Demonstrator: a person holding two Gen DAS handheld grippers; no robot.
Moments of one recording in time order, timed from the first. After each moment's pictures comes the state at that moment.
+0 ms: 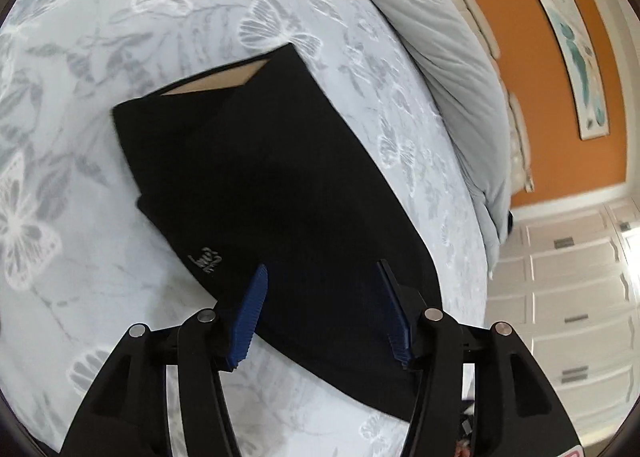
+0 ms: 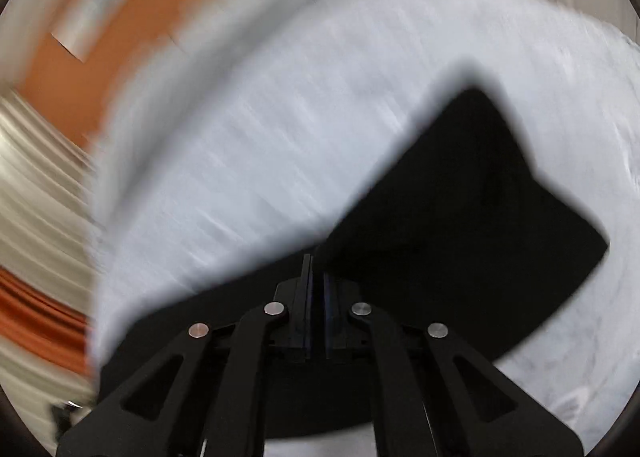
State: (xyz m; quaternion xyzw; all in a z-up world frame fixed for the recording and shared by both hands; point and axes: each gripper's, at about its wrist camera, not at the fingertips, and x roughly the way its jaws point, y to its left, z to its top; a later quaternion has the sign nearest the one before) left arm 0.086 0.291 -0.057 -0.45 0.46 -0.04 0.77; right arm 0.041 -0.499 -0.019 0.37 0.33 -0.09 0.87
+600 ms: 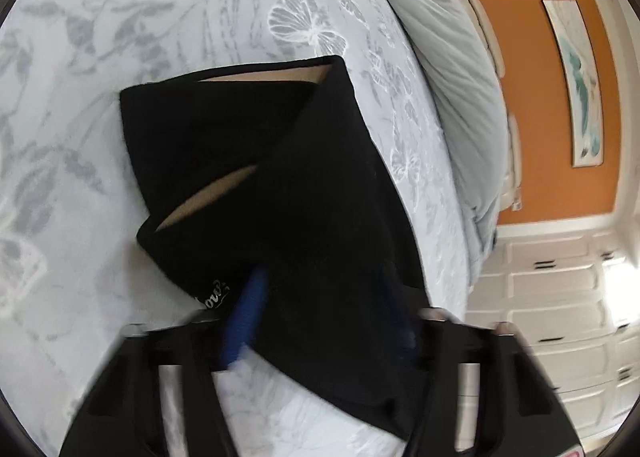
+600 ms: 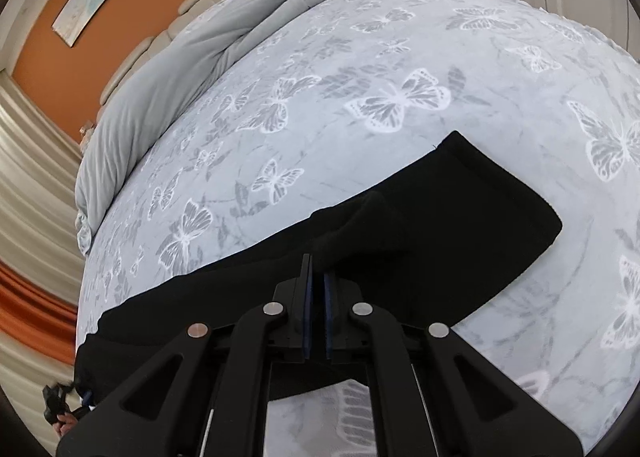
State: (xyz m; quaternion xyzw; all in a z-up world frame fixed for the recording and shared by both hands) left arm 0.100 0.323 -0.098 -0.51 0.45 -0.05 0.73; right arm 0.031 -0.519 -0.041 0.35 0.39 -0.13 0.84
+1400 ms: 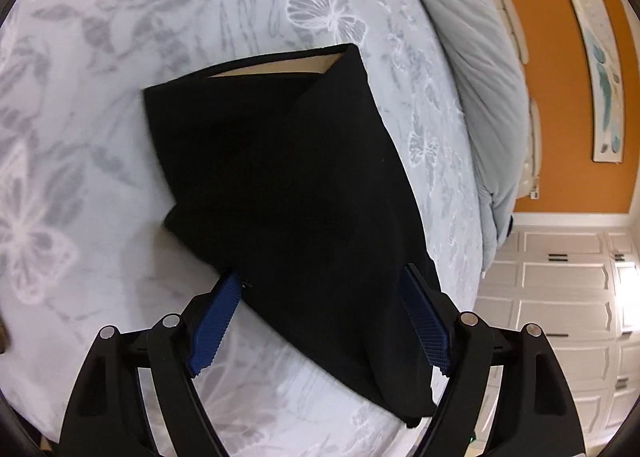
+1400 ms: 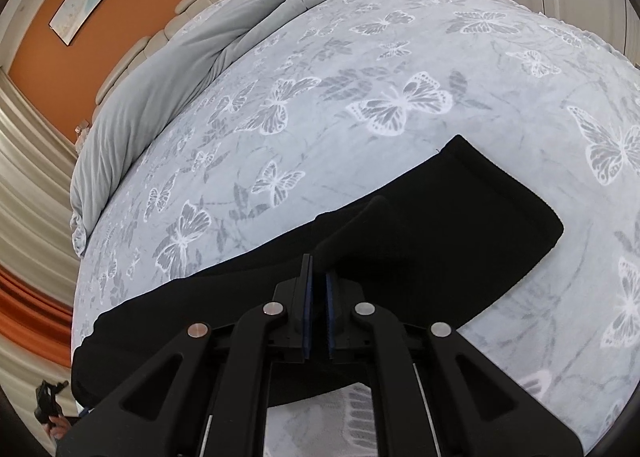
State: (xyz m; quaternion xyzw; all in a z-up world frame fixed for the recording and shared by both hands) left arm 0.110 0.324 -0.086 -0.50 0.50 -0.02 0.70; right arm 0.021 -0.507 -0.041 0.33 0.40 -0.14 0.85
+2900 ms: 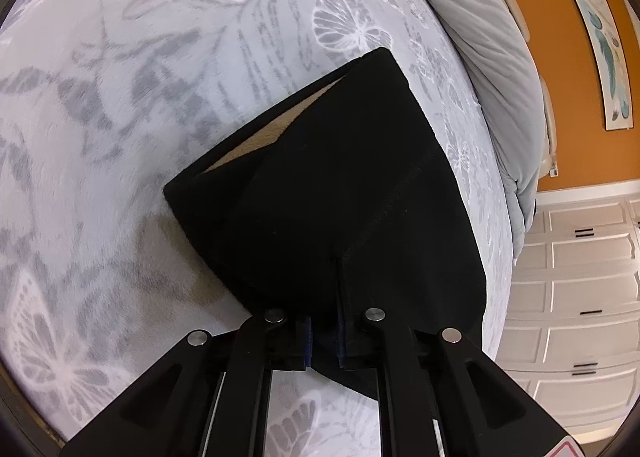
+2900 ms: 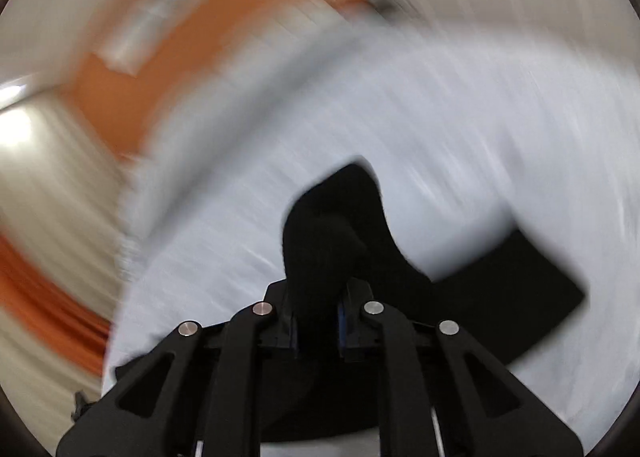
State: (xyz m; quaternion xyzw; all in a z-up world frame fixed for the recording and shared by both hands) left arm 0.134 0.355 -0.110 -0.43 0.52 -0.02 0.74; right arm 0.013 -0.498 0.034 0.32 0.24 -0.04 0.91
